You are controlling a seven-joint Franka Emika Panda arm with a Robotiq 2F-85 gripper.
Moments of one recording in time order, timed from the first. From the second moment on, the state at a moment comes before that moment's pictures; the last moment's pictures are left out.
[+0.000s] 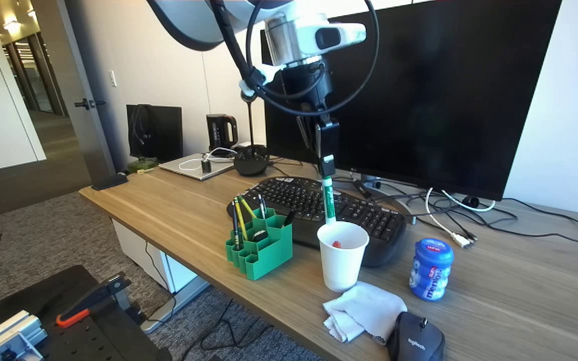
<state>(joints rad) 0.05 0.28 -0.18 -2.02 -0.20 2.45 0.70</state>
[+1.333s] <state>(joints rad) 0.05 0.18 -0.06 -2.19 -0.08 2.63 0.46</state>
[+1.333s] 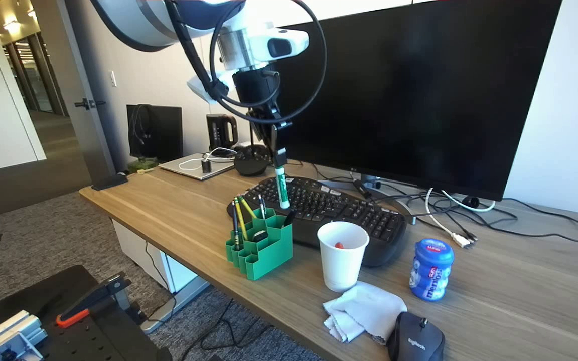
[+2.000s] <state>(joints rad) 0.05 0.13 -0.05 -2.27 -0.04 2.63 0.38</state>
